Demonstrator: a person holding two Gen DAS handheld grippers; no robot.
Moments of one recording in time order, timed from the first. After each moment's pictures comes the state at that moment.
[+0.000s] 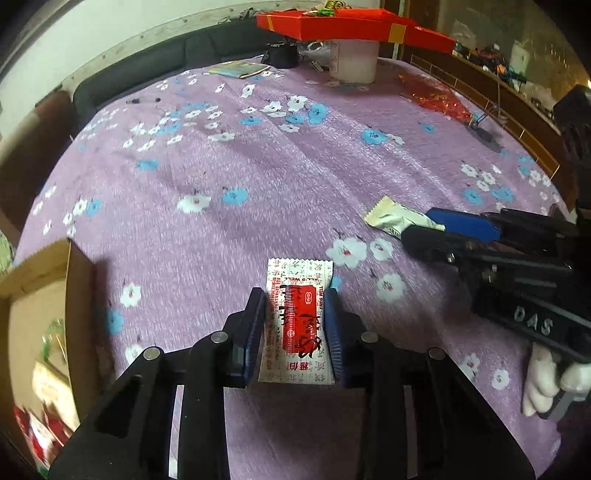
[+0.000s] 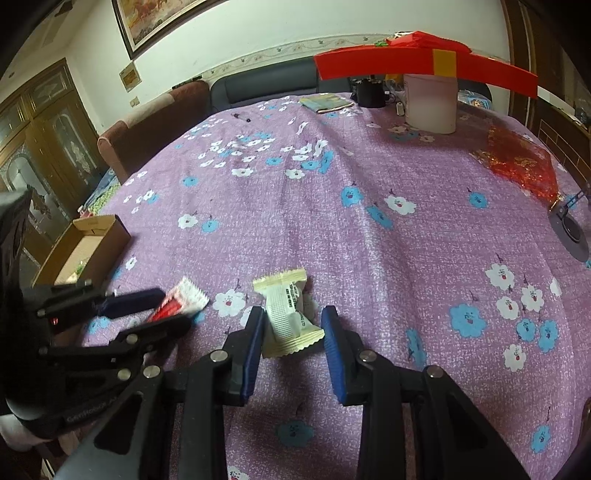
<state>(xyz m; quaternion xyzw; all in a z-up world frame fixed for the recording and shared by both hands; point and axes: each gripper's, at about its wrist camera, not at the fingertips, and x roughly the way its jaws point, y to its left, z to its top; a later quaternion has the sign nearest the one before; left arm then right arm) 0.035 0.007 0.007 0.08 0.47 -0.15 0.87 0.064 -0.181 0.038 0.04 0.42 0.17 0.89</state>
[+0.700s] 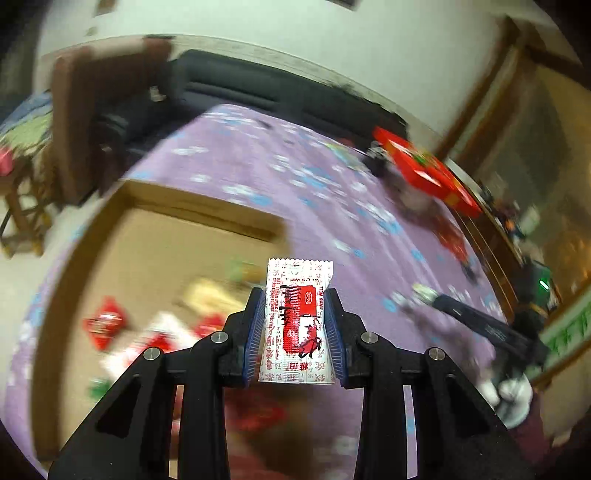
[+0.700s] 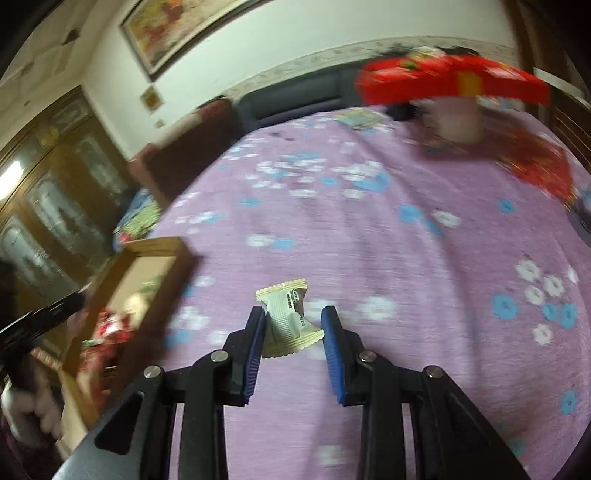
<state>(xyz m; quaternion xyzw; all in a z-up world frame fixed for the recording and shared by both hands) -0.053 0.218 0.086 -0.17 0.38 -0.08 0.91 0.033 -0.146 0.081 0.09 0.40 0.24 0.88</state>
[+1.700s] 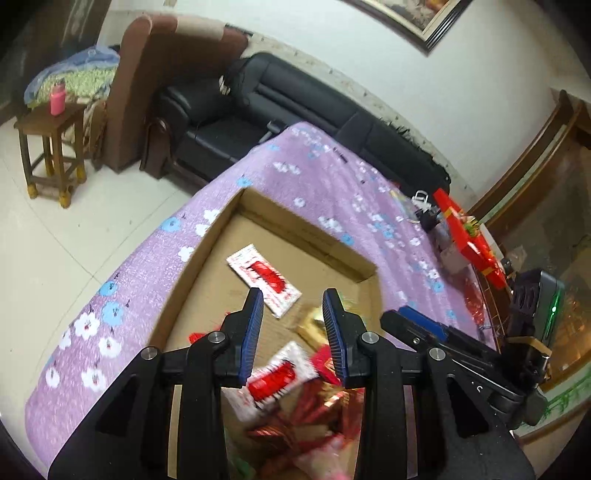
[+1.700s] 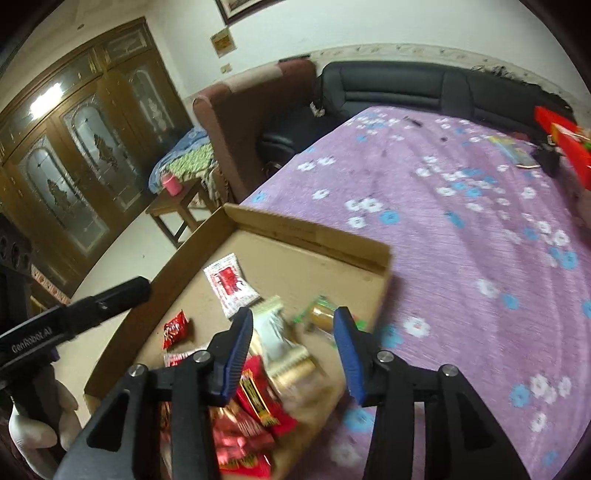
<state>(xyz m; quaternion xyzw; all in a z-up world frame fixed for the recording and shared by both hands) -0.072 0.311 0.081 -0.26 0.35 0.00 0.90 0.036 0.070 0.093 -0.01 0.41 0.32 0.85</state>
